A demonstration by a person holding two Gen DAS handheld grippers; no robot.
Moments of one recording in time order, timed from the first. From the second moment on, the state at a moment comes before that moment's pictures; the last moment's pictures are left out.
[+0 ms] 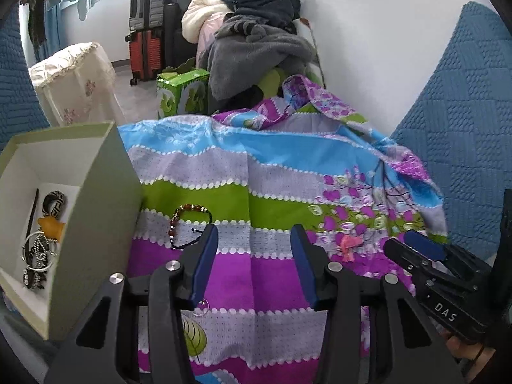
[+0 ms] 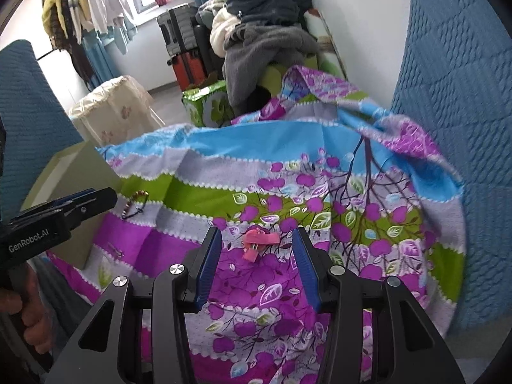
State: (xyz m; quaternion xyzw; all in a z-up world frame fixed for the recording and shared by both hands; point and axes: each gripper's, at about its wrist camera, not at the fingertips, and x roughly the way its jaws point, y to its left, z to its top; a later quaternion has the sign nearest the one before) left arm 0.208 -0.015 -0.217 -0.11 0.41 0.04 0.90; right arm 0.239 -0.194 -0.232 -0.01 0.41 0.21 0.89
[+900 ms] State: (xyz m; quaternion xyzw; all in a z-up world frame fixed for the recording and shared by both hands) left arm 0.249 0.020 -0.284 -0.09 0.47 0.09 0.88; right arm 0.278 -0.166 -0.292 -0.05 0.47 0.21 0.85
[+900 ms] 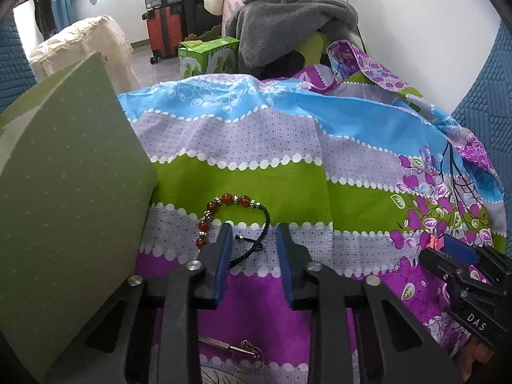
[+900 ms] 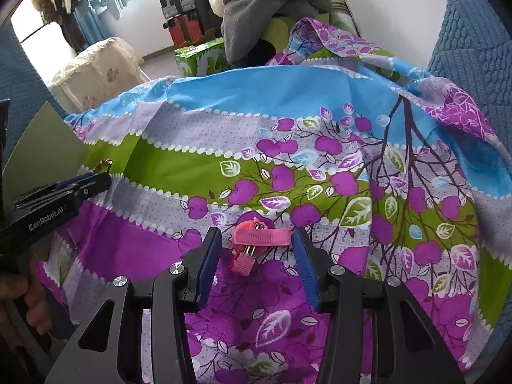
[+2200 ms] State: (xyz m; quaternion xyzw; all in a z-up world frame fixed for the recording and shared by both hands) left arm 0.228 0.005 -0.228 -0.10 0.44 0.01 0.89; right arm 0.249 -0.145 -0.254 -0.05 0.46 0.21 0.86
